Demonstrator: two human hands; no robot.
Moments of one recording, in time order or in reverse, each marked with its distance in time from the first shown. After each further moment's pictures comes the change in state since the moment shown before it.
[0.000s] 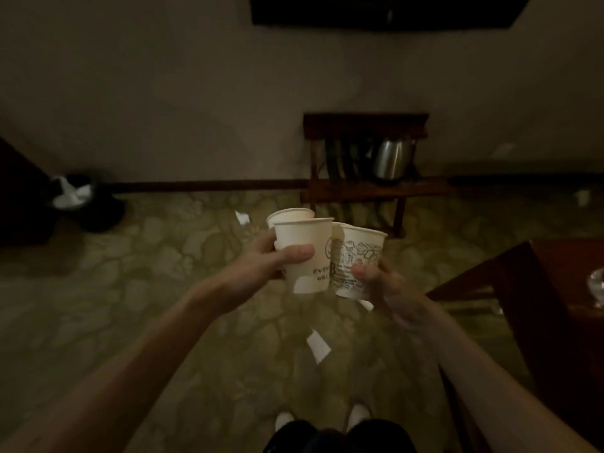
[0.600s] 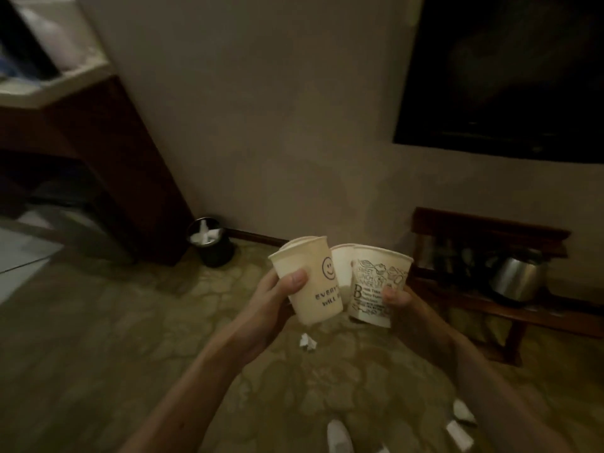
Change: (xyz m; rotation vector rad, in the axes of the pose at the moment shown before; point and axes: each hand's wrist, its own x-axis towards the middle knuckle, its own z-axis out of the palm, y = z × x) left_hand -0.072 0.092 -0.141 -0.288 0.400 0.212; right_hand 0.142 -0.122 0.138 0.010 -0.437 -0.084
